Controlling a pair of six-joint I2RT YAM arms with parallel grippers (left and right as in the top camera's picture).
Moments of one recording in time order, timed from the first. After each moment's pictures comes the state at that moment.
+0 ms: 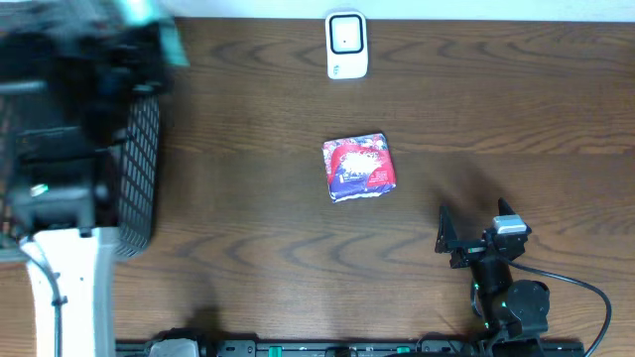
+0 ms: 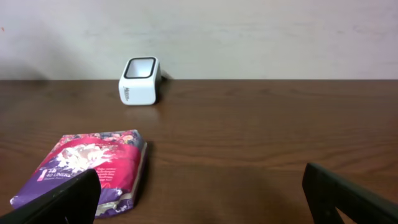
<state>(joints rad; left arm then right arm) 0.04 1.25 1.50 -0.54 0.36 -0.47 0.13 0.01 0.01 -0.07 0.00 0.06</state>
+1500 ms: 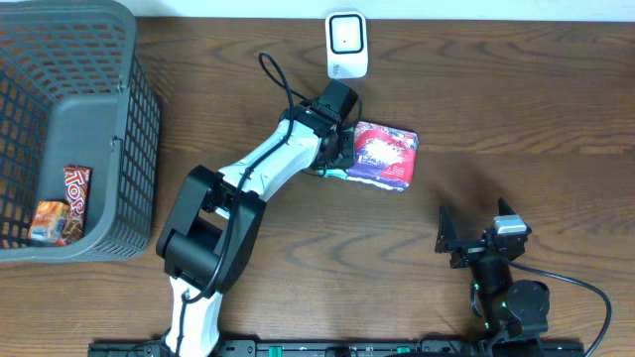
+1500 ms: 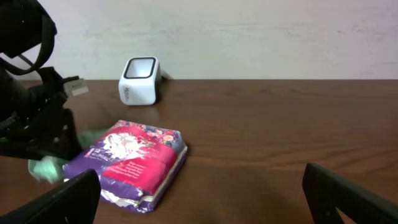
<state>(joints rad) -0.55 2.08 1.50 -0.67 0.12 -0.52 0.13 0.01 0.01 -0.07 0.00 0.06</state>
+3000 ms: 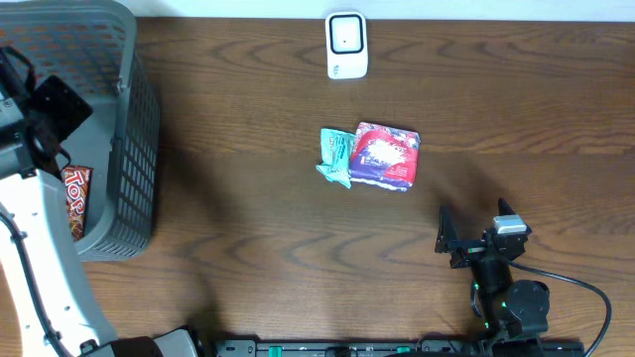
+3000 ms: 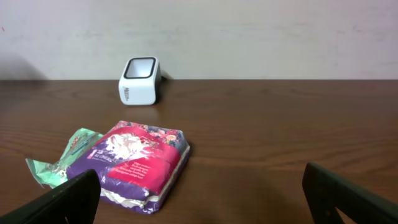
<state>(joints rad) 0.44 1.44 1.52 -0.89 -0.11 -0.35 0.13 0.01 0.01 -0.07 0.00 0.06</state>
